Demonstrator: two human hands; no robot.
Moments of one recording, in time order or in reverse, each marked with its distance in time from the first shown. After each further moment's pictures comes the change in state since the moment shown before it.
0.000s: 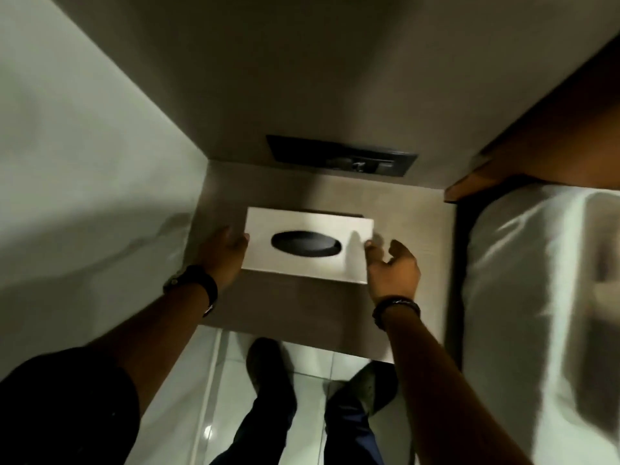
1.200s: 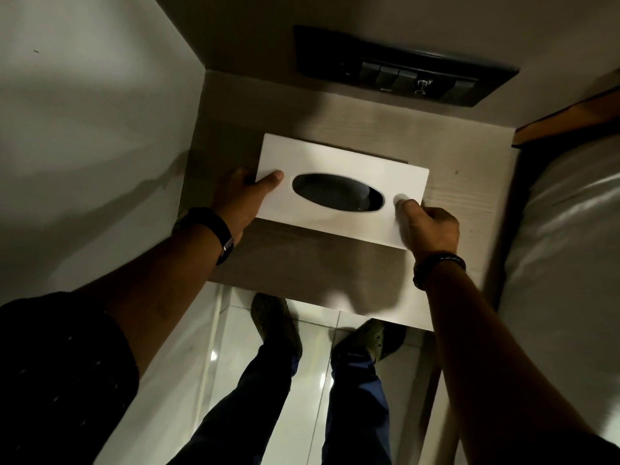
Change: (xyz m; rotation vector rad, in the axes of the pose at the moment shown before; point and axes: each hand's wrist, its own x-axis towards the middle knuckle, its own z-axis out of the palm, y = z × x) left_hand 0.050 -0.031 0.026 -0.465 -0.131 -0.070; right_hand 0.042 0.054 0.057 0.228 -0.071 0.280
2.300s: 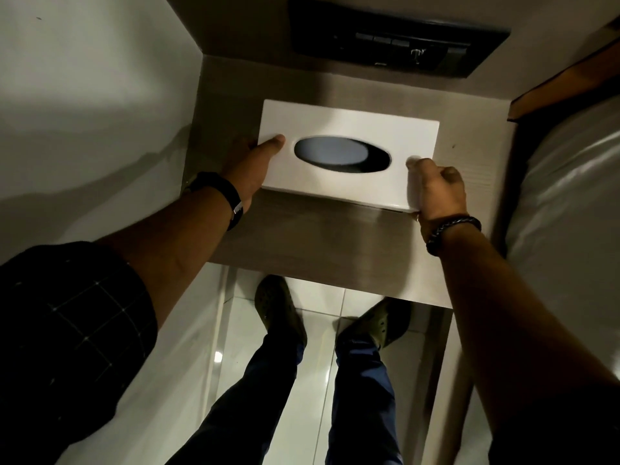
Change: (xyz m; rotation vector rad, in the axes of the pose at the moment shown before) left_hand -0.001 0.016 0.010 -0.064 -0.008 0.009; right_hand -0.009 -0.022 -0.009 0.162 -0.072 -0.050
